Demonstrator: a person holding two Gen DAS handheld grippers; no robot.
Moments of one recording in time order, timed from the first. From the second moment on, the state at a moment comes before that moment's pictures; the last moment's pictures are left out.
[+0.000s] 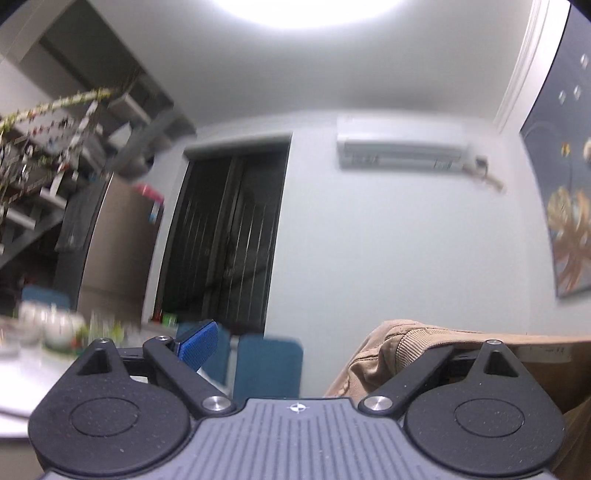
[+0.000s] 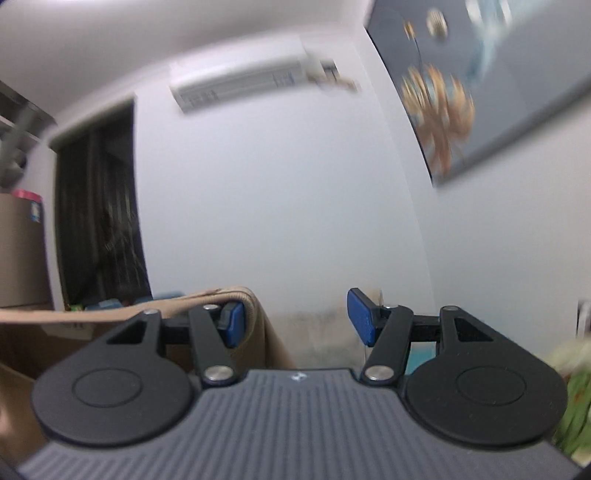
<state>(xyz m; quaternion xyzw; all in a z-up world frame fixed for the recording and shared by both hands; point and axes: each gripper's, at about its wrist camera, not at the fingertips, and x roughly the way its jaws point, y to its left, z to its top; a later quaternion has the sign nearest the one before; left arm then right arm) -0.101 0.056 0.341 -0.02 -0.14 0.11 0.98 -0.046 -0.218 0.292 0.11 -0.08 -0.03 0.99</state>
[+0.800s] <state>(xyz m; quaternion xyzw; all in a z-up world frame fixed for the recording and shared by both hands) 0.138 0.054 0.232 -0.04 0.05 0.08 0.99 0.109 -0.239 0.215 0.06 0.06 -0.04 1.00</state>
